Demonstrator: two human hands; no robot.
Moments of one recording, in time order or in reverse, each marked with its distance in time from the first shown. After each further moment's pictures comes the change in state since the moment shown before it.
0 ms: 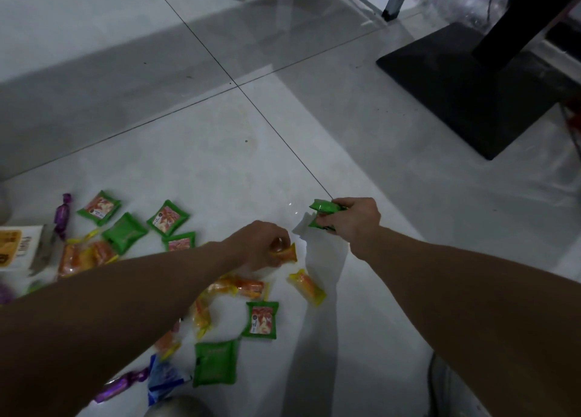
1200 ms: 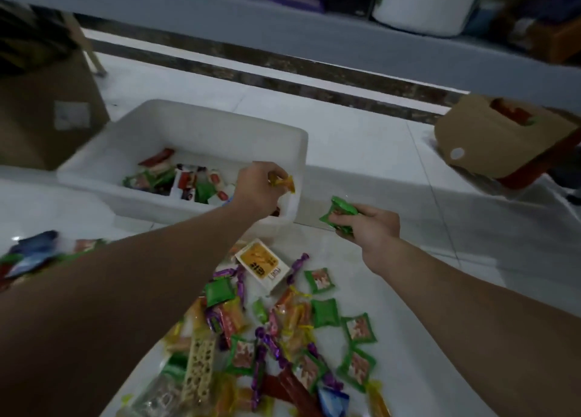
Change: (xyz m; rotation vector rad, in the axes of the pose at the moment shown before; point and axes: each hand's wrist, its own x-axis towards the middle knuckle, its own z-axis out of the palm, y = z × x) left_hand -0.302 -0.175 -0.189 -0.465 1.396 -0.756; right_hand -0.183 -0.219 0.288 0.044 -0.669 -0.484
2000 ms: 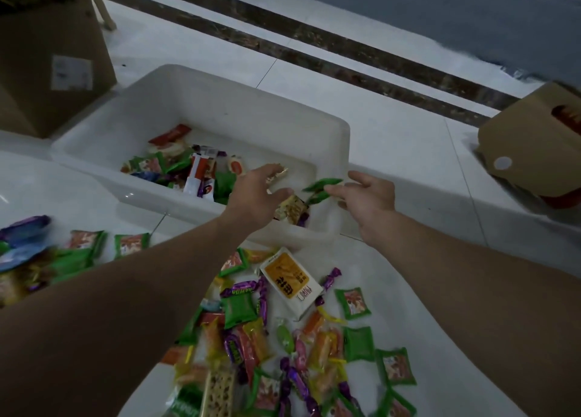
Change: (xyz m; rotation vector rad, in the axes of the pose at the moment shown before) left_hand 0.042 -0.105 -0.016 -0.074 -0.050 -0.111; right_hand 0.079 -0.006 0.120 -0.243 -0.028 -0.059
